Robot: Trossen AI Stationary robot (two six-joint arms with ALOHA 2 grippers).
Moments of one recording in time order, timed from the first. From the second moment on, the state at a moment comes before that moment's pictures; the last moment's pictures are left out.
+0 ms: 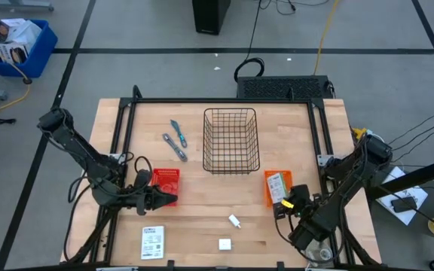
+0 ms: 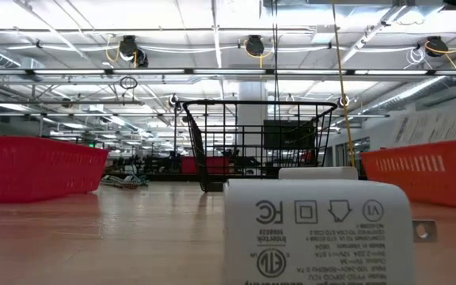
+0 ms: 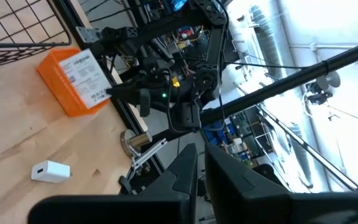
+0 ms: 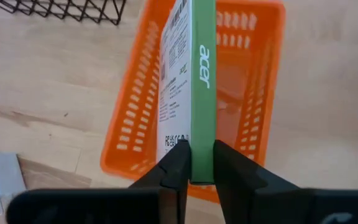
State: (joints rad) left arm -0.81 1.10 0.61 0.53 -0.79 -1.15; right arm 0.88 1.64 1.12 -1.30 0.50 2.31
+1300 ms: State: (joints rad) left arm -0.85 1.10 0.61 0.10 -0.42 -1.59; right arm 0.59 1.56 1.11 -0.24 0.48 1.10
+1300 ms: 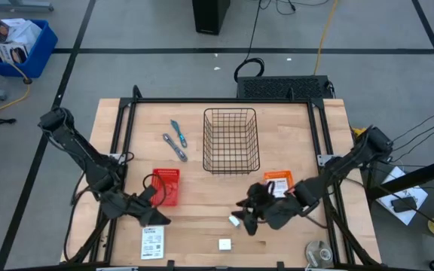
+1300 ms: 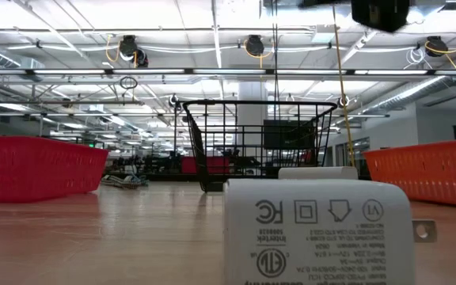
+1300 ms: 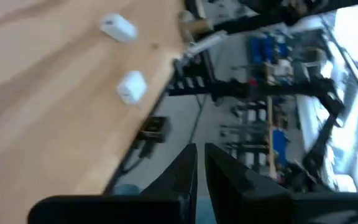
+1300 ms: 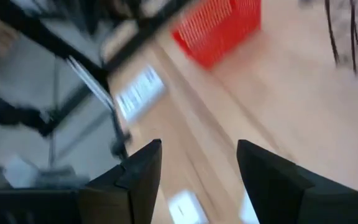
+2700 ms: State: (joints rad) left arm -0.83 1.10 0.61 0.12 -0.53 -1.57; right arm 0.56 1.93 1.18 -0.31 0.22 1.24
